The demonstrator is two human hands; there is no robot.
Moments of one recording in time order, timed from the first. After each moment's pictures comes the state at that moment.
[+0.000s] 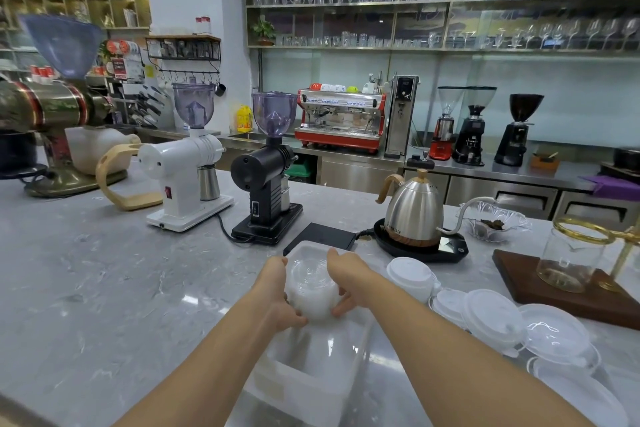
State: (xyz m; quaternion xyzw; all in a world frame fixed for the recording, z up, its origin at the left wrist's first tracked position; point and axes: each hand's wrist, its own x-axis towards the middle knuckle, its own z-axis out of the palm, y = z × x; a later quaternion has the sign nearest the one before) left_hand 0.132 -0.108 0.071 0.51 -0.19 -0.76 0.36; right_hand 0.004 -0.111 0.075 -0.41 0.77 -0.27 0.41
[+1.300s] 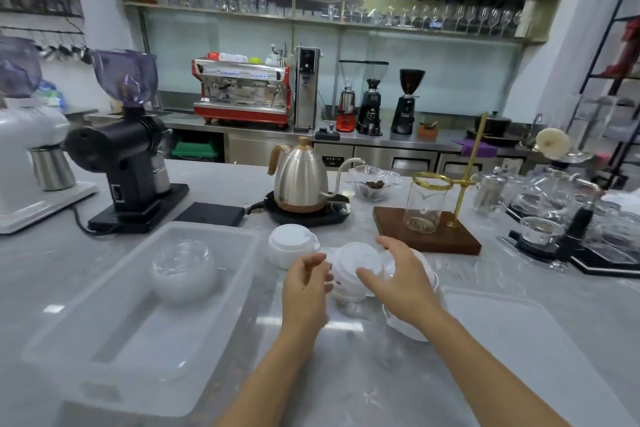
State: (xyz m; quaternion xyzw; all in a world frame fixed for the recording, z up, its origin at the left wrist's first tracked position) left_hand -0.059 -0.005 0.004 0.36 -0.49 -0.64 0.46; right_hand -0.201 0.064 0.027 -0.46 0.79 -0.40 0.05
